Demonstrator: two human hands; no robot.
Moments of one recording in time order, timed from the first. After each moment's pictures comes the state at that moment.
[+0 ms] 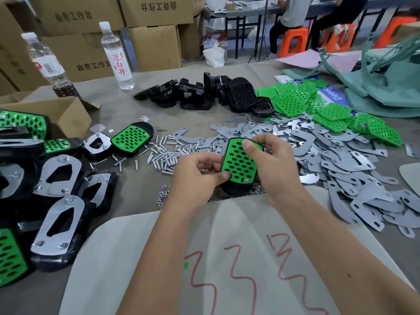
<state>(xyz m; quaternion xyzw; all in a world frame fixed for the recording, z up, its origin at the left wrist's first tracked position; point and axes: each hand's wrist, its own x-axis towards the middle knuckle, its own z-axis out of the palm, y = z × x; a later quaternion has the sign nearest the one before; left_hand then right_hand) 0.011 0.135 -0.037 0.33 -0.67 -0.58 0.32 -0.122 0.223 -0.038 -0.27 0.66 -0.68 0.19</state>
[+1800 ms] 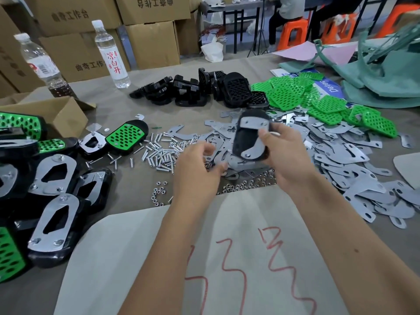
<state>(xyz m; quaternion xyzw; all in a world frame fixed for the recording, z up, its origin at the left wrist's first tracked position) -0.005 0.137 -0.054 0.39 -0.80 -0.35 0.30 -0.153 0.233 -0.027 -0.19 0.62 -0.71 0.27</state>
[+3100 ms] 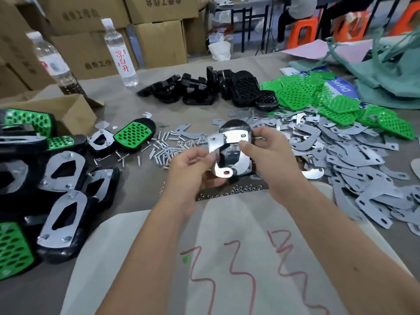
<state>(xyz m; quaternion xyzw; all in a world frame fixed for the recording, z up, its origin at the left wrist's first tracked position) 0.016 0.129 -0.040 0.34 -0.55 -0.69 0.32 -0.126 0.220 -0.036 -0.29 0.65 -0.65 0.26</state>
